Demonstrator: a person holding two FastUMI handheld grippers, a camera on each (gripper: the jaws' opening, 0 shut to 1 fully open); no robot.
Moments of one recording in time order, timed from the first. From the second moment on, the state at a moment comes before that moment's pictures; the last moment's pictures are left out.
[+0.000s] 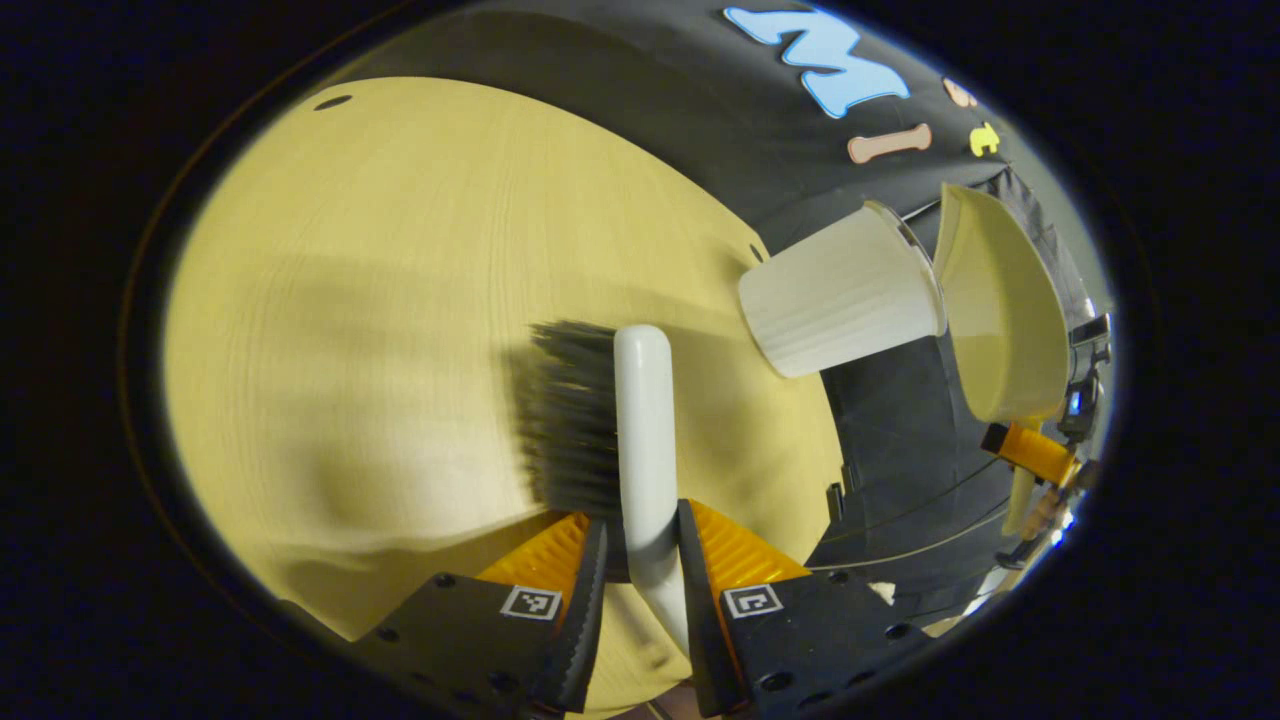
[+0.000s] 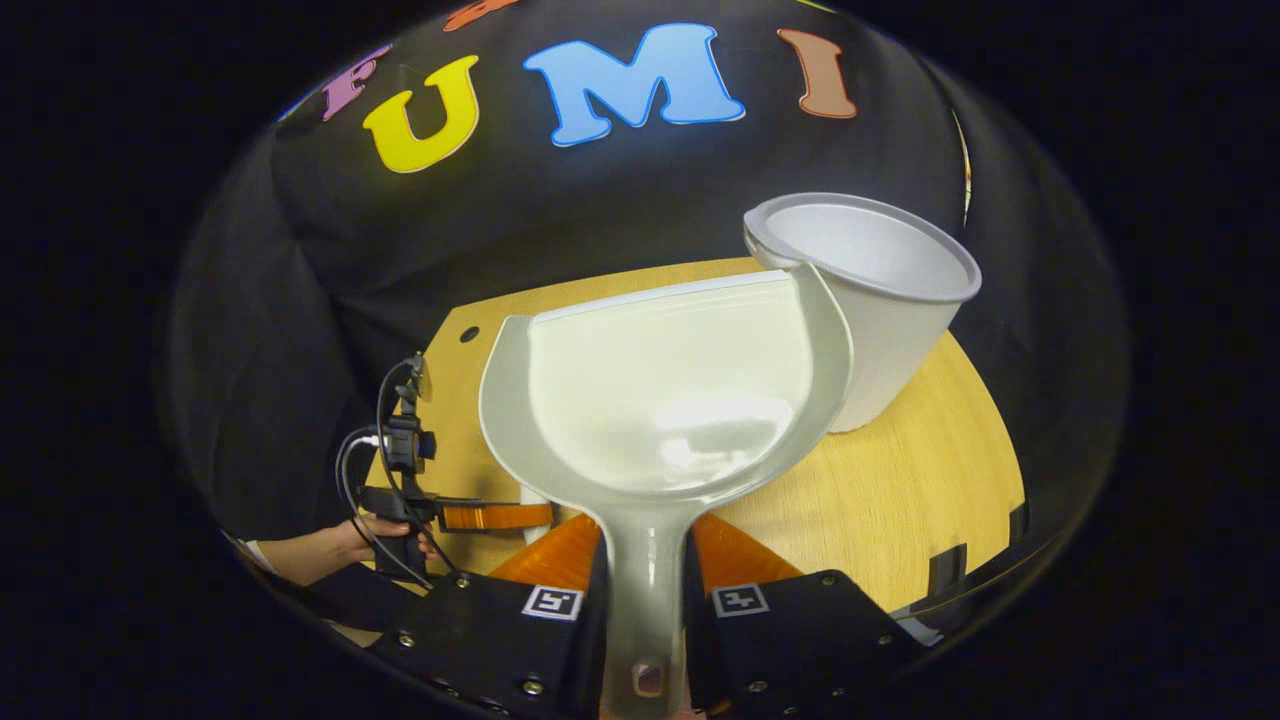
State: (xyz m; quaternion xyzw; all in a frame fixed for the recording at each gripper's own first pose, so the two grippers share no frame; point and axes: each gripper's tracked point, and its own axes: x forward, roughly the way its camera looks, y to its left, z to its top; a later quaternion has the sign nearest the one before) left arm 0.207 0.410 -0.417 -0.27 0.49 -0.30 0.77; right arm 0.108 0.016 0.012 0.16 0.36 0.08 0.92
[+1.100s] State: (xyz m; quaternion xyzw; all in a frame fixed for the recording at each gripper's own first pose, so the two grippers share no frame) left arm 0.207 0.441 -0.416 -0.27 0.52 -0.28 0.76; right arm 0.109 0.032 -0.180 0.16 0.44 0.01 0.88
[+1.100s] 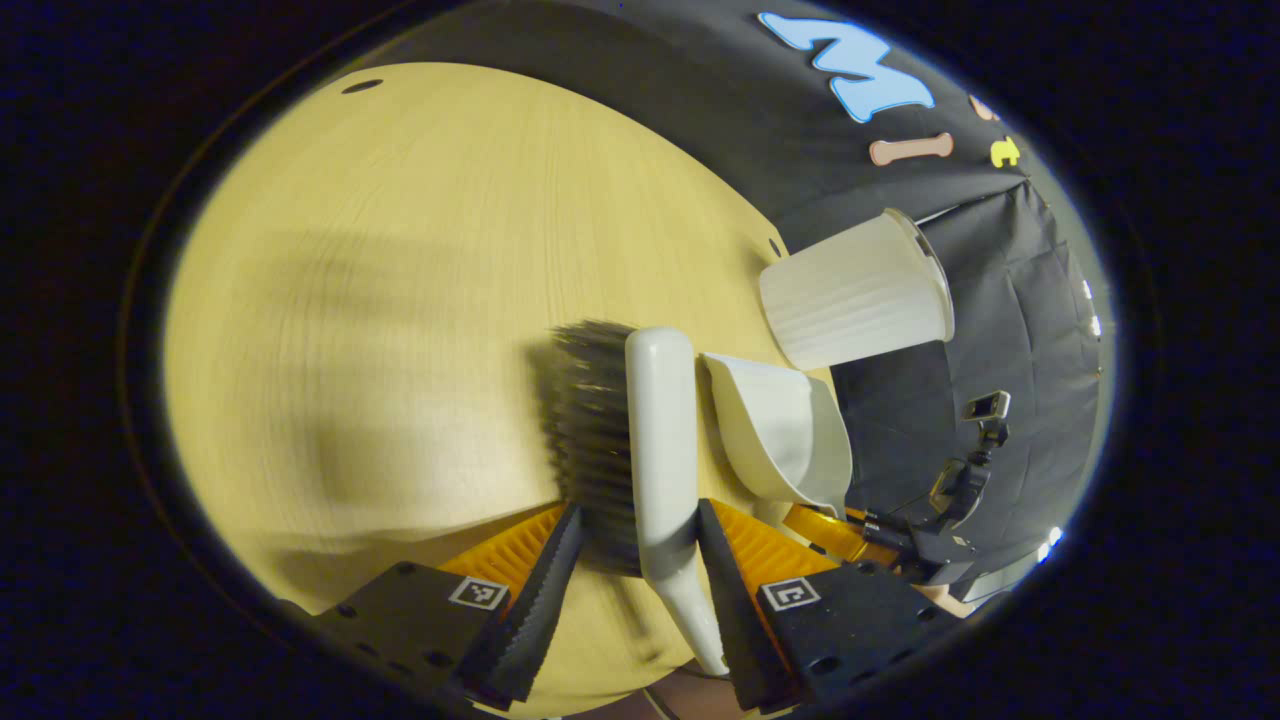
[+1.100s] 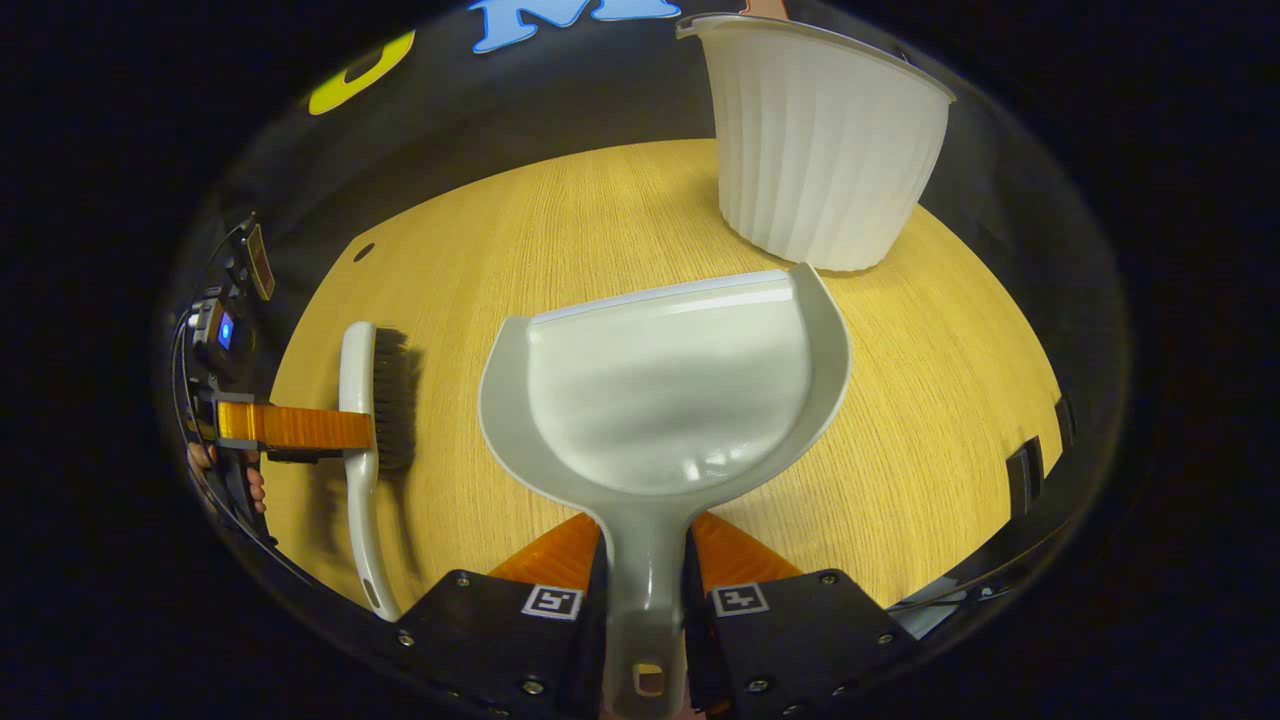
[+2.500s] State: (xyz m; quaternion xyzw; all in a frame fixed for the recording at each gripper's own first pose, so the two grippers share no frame) left arm 0.192 0.480 -0.342 -0.16 0.44 -0.17 0.87; right arm 0.116 -0.014 -0.081 0.10 0.33 0.06 0.94
